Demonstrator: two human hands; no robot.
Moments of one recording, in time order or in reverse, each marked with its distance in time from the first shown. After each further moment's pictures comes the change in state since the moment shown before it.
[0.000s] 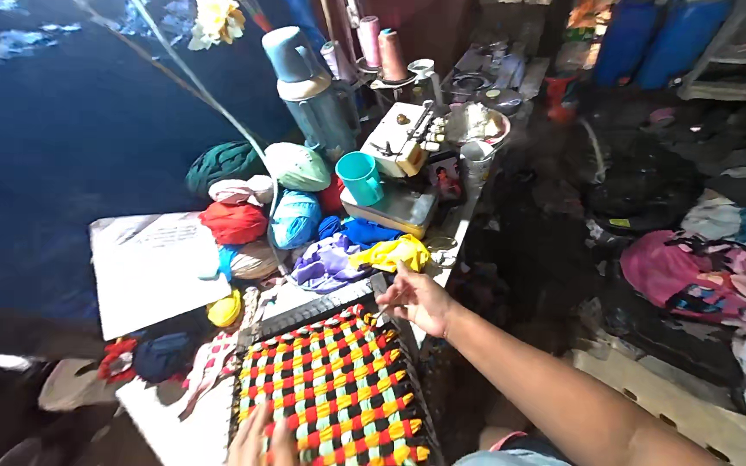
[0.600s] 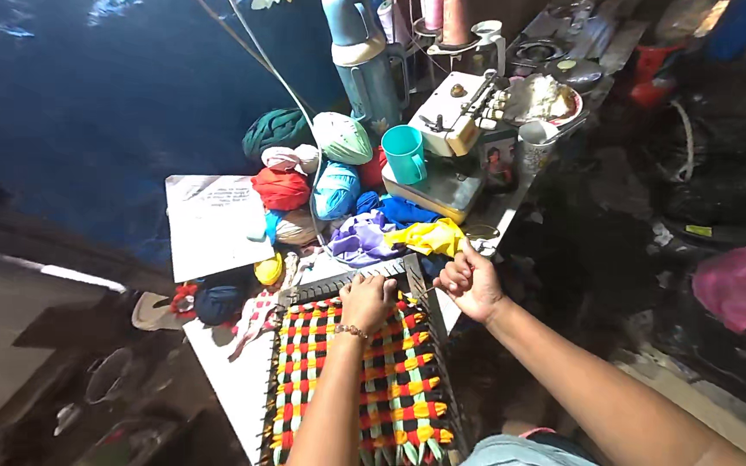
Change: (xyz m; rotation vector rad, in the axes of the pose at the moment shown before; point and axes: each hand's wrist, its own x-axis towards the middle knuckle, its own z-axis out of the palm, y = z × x) left_hand 0.143 0.070 0.099 0.441 -0.766 0.076; right_hand 0.015 0.012 -0.027 0.367 -0.014 -0.164
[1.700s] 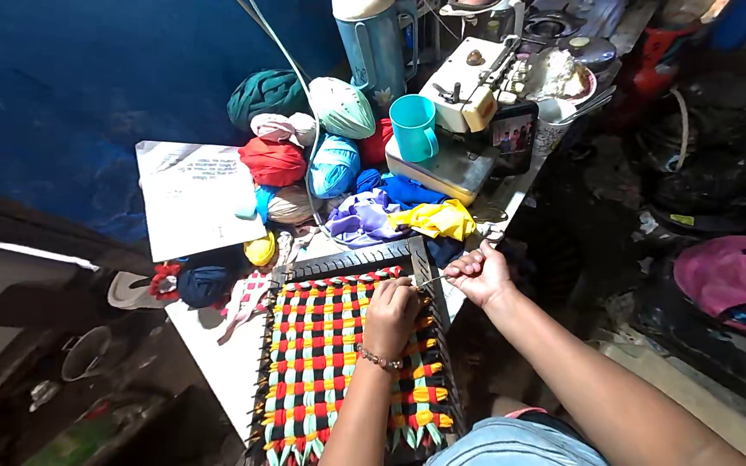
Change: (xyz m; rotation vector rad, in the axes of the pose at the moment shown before) left_hand -0.012 -0.006 0.092 -0.284 0.934 0.570; right_hand 0.010 0.011 0.004 0.317 0.504 0.095
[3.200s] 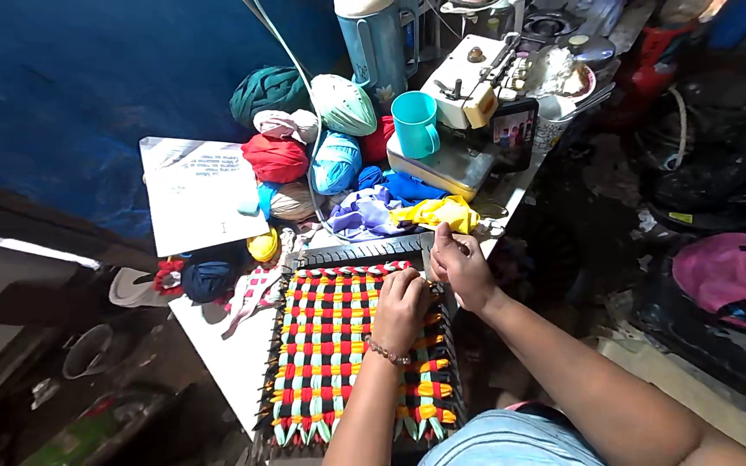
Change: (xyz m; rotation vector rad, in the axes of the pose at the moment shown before) left_hand 0.002 0.007 0.003 0.037 -0.026 0.075; right_hand -0.045 0.028 0.018 -0.911 -0.711 -0.629
